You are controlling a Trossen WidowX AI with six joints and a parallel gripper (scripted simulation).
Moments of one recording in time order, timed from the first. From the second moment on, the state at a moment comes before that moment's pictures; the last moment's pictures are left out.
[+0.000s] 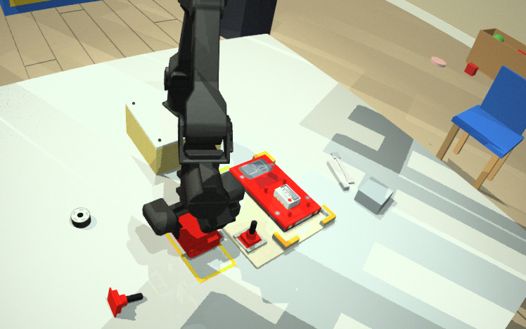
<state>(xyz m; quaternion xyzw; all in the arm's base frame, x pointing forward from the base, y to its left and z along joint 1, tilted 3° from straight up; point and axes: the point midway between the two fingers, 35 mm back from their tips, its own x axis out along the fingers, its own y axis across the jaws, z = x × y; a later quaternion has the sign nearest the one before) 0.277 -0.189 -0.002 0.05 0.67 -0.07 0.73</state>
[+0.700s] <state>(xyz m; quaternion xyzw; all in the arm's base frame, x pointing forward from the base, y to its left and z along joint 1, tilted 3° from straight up) 0.278 -0.189 -0.013 0.05 0.67 -0.07 0.73</state>
